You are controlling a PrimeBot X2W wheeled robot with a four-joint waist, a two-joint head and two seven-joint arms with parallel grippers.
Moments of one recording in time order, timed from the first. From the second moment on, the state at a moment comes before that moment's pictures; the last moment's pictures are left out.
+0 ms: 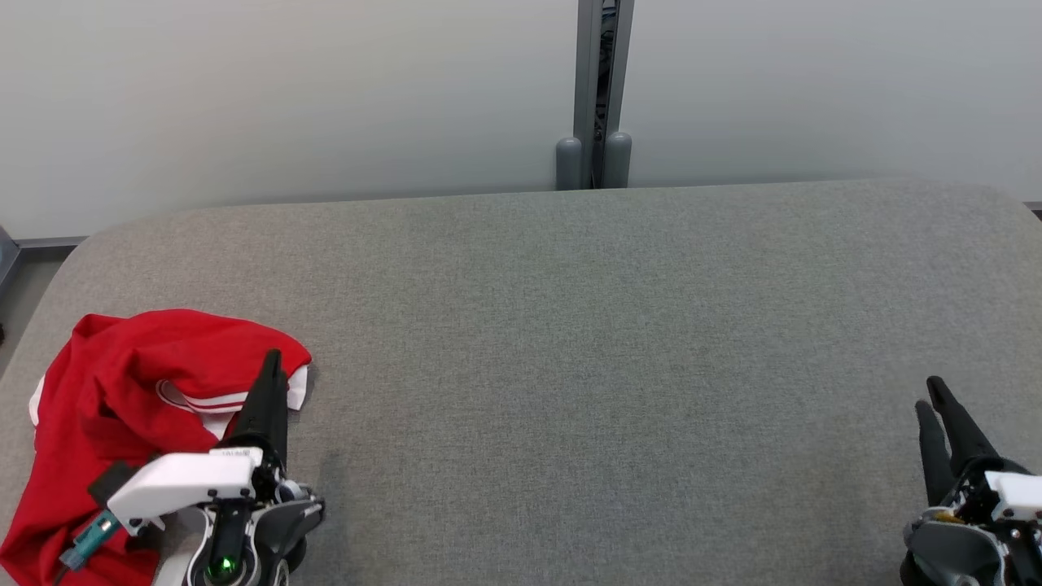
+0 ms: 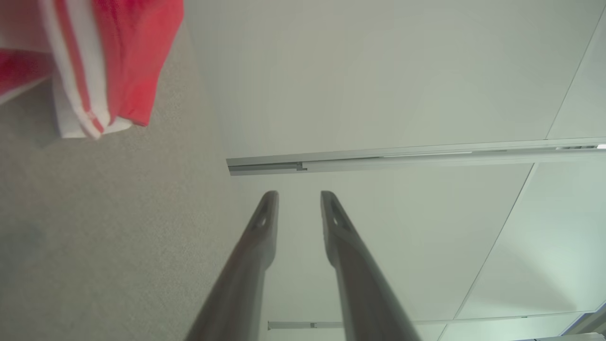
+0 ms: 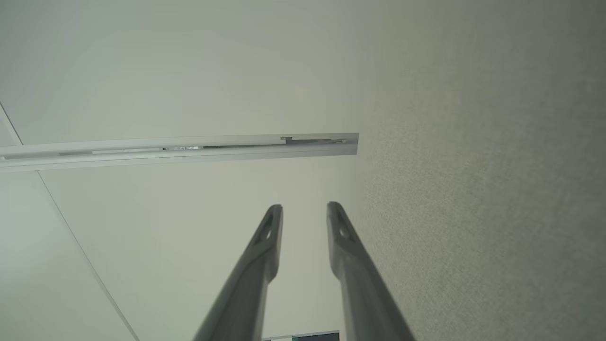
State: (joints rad) left arm -0.23 0.04 -0.02 0.41 -1.63 -0.13 0.04; right arm -0.16 -0.03 -0.25 0.35 1.57 0.13 0.19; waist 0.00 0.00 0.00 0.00
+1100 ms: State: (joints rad) left arm -0.16 0.04 -0.07 0.28 -1.12 -0.09 -0.07; right arm -0.13 -0.03 -0.07 0.27 1.05 0.13 0.03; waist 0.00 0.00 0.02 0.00
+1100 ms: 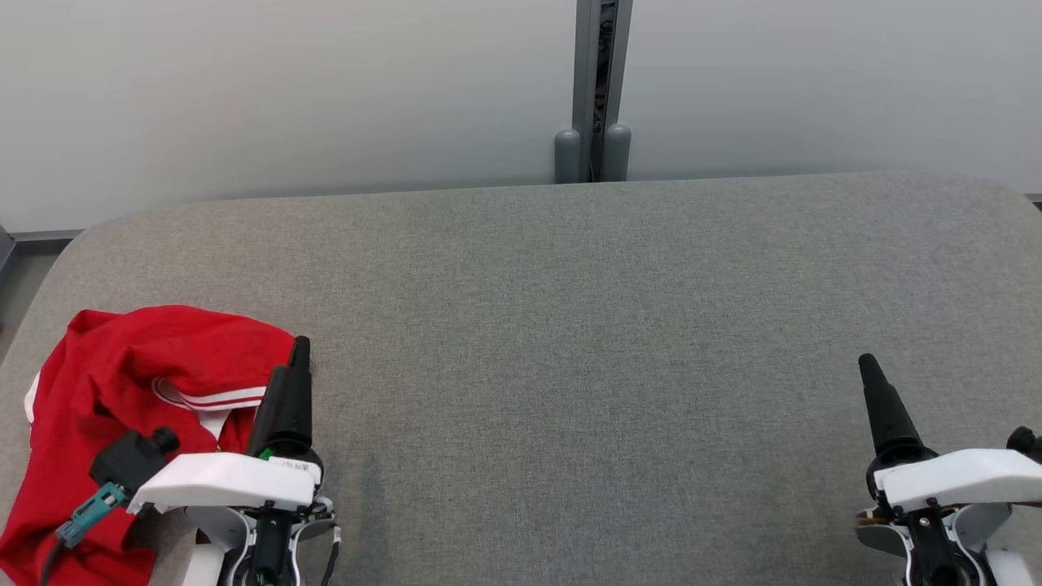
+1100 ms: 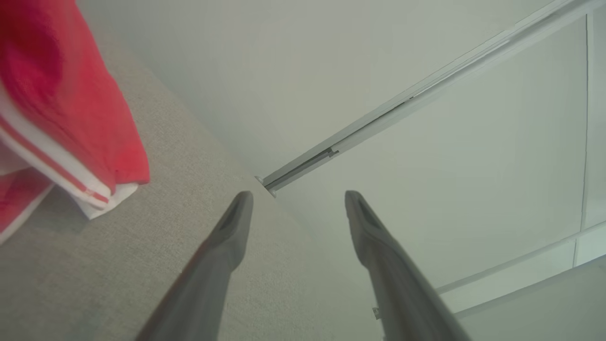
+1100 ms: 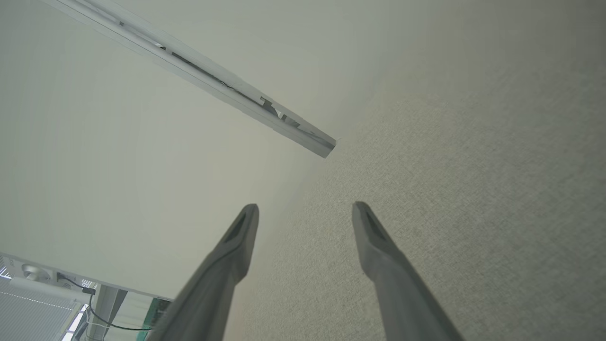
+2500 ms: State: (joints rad) left arm -0.11 0.04 -0.13 0.14 -0.57 0.00 -0.17; right arm -0.13 -0.04 0.09 0.17 0.56 0.13 -0.12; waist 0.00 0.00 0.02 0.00
